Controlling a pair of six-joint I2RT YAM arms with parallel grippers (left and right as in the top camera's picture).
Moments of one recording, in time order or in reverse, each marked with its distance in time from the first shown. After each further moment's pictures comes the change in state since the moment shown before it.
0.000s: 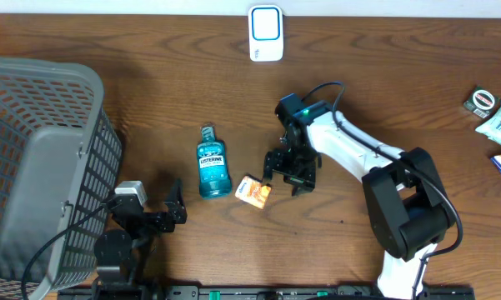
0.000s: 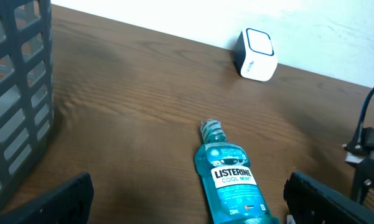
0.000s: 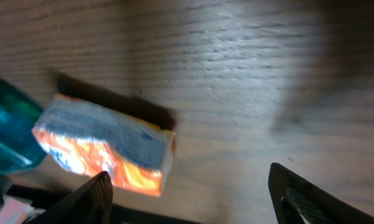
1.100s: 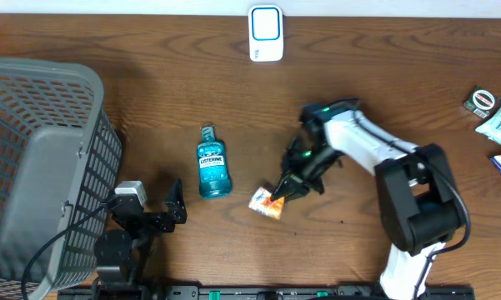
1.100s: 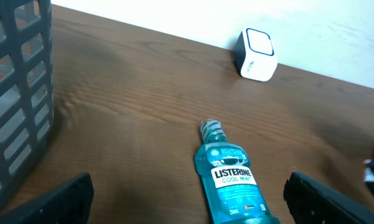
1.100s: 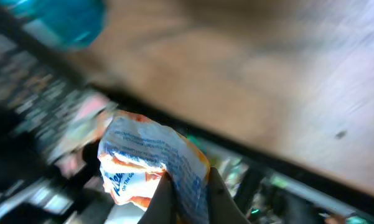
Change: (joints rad) left arm 0.000 0.000 0.000 0.000 0.000 0.000; right arm -0.157 -0.005 -0.059 -0.218 -0.478 -0.304
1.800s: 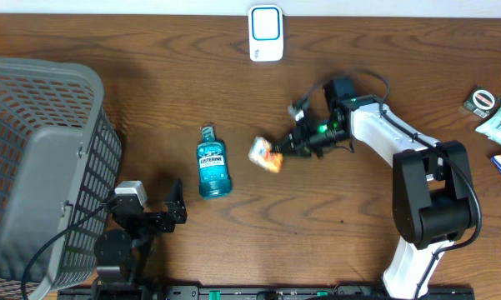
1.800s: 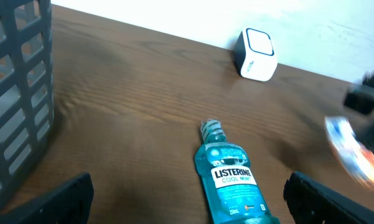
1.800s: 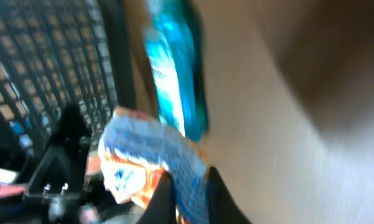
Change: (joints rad) left arm 0.000 0.000 0.000 0.000 0.000 0.000; right arm -0.114 0.003 0.005 0.621 -0.105 -0.133
